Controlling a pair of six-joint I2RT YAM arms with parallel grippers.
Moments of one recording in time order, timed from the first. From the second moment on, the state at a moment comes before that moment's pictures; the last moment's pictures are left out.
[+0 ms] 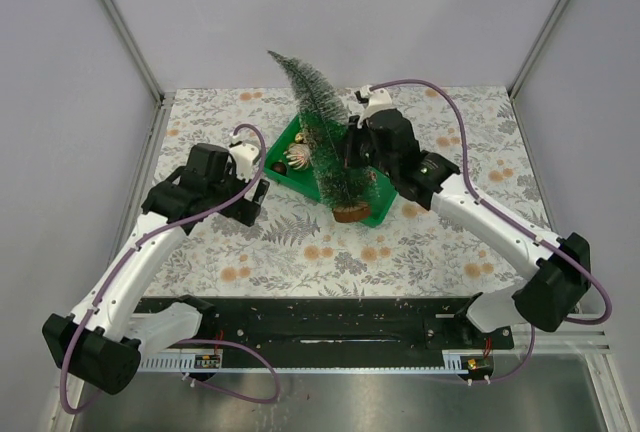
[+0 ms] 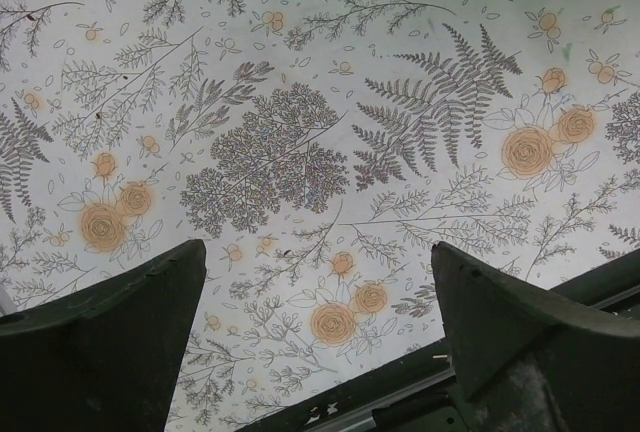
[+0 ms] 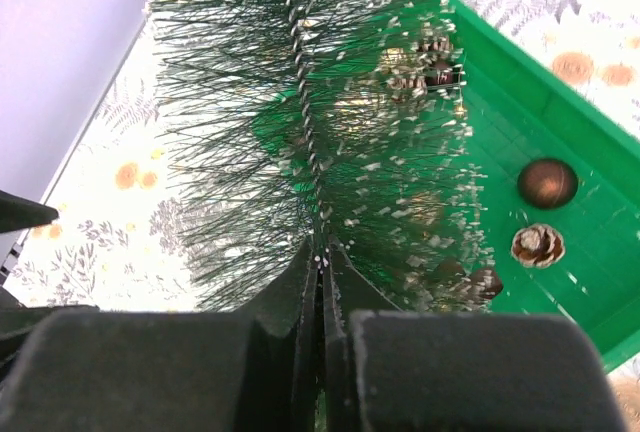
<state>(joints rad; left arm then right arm) -0.38 1.05 1.06 -0.86 0.03 0.12 0.73 1.43 1.34 -0.25 0.13 0.39</state>
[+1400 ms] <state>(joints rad) -0.38 1.03 1.16 -0.58 0.58 0.00 1.11 1.27 0.81 0.26 0.19 0.48</state>
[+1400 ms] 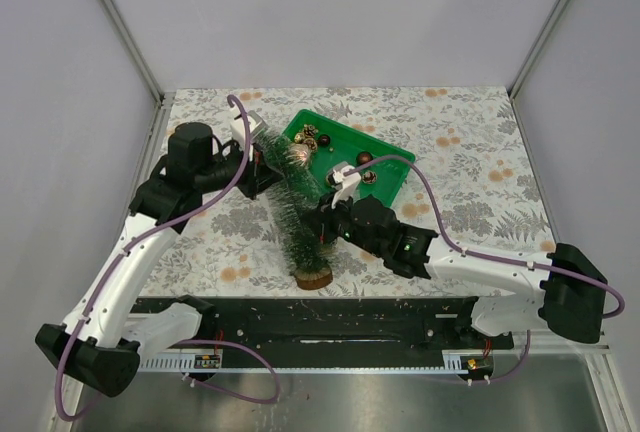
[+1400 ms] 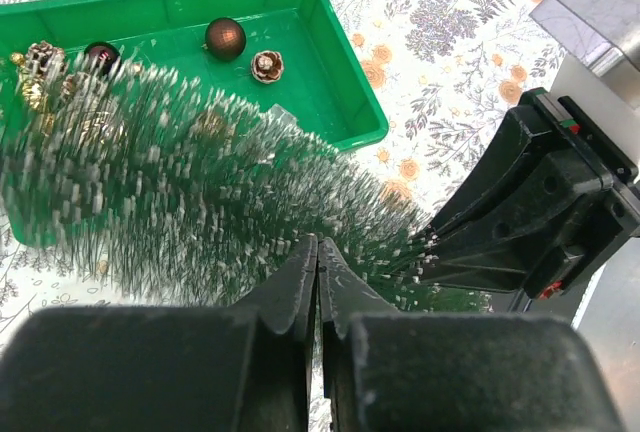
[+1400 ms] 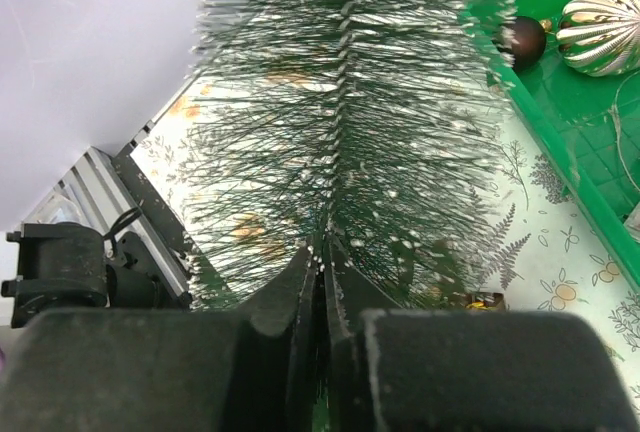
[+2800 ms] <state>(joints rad) -0.13 0.89 1.02 -0.80 0.34 0.05 1.11 1.77 1.32 -0.07 0.34 0.11</state>
